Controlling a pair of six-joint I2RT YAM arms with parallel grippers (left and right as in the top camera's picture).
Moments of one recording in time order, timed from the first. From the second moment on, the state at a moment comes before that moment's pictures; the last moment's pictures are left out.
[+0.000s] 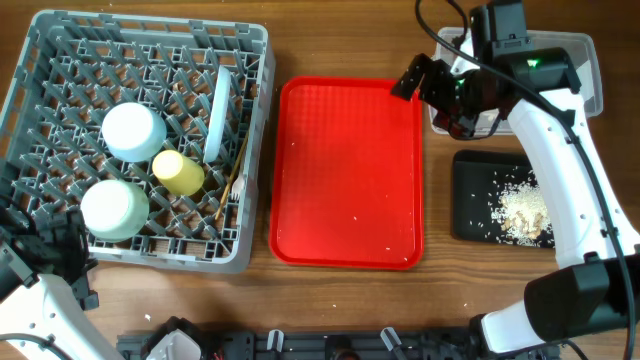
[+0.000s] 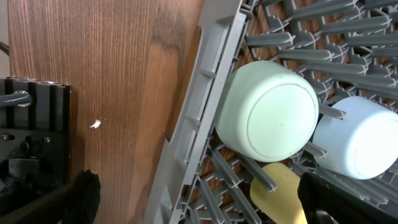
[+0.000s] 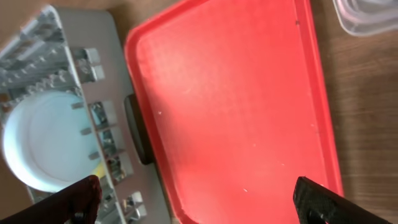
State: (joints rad) left arm 0.81 1.05 1.09 -1.31 0.01 -0.98; right arm 0.15 1.68 1.64 -1.13 -0.37 0.59
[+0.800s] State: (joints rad) left arm 0.81 1.05 1.09 -1.31 0.01 -0.98; right arm 0.43 1.35 1.63 -1.53 -0.14 0.48
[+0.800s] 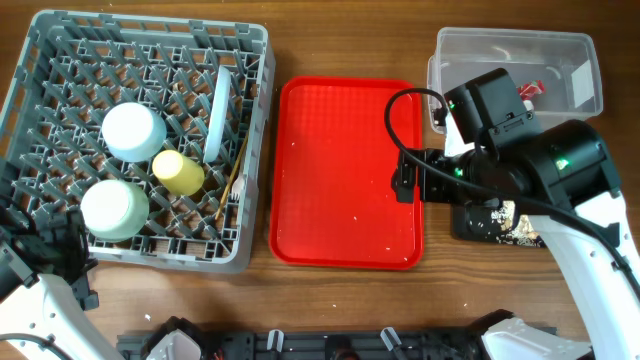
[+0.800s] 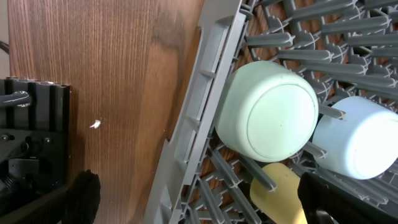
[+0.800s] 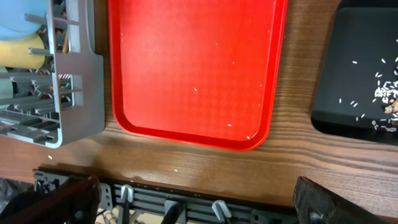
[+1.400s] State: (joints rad) left arm 0.81 1.05 1.09 -1.31 0.01 -0.98; right arm 0.42 1.16 1.51 -1.34 -0.10 0.41
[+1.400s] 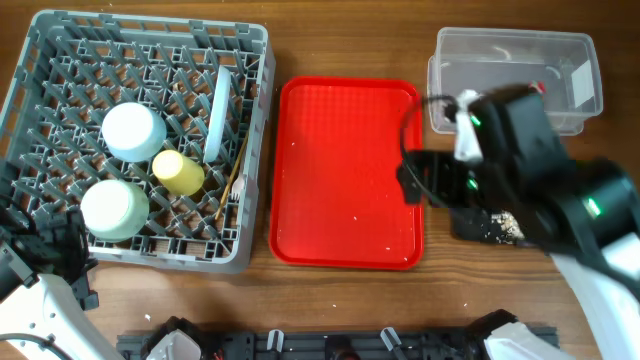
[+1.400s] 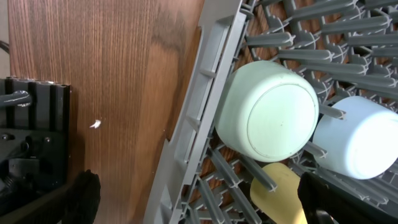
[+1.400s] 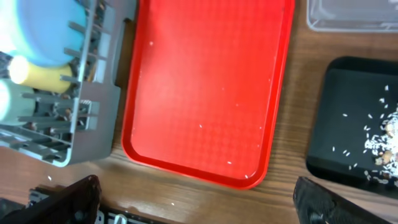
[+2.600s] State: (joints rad) left arm 0.81 1.05 1.09 -1.31 0.01 -0.98; right arm 0.06 0.02 0.05 -0.07 -0.29 0.09
